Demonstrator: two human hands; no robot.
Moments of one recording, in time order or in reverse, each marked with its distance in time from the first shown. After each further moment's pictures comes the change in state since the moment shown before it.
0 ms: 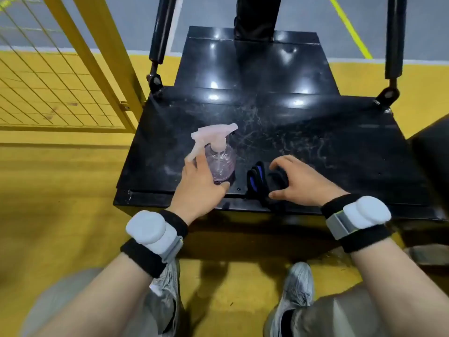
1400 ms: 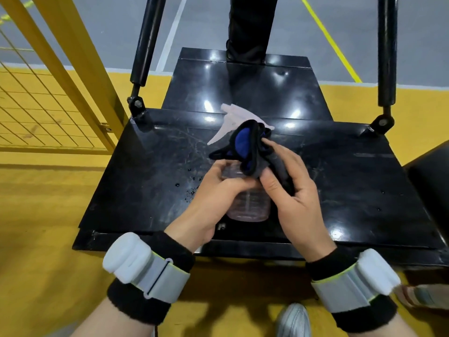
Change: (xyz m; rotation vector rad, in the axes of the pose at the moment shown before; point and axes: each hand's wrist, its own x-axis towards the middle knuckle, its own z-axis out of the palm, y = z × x) left_hand 0.045 0.077 0.012 -1.041 -0.152 -0.053; right_hand 0.000 -0.043 -0.013 0.829 0.689 -0.348
